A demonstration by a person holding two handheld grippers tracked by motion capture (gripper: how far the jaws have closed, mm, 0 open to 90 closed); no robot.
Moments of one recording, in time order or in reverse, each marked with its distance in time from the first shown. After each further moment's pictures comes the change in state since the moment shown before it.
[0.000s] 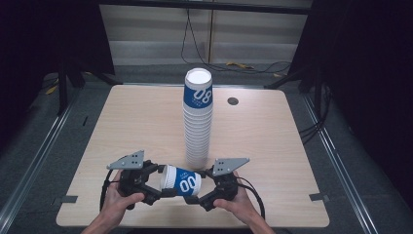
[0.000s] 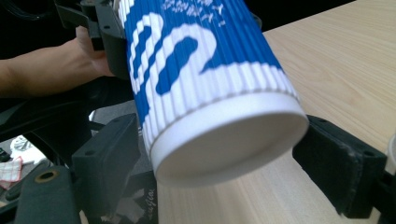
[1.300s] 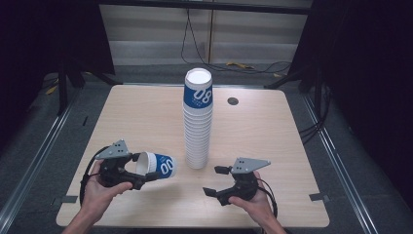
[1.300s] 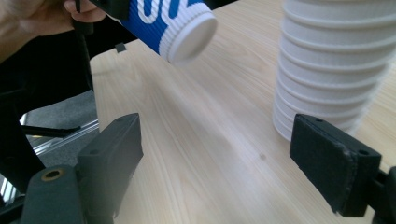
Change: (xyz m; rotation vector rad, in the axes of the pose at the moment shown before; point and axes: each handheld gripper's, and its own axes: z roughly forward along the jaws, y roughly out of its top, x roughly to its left) left arm 0.016 0.012 -0.041 0.160 0.374 -0.036; right arm -0.003 -0.011 -0.049 0.048 -0.274 0.036
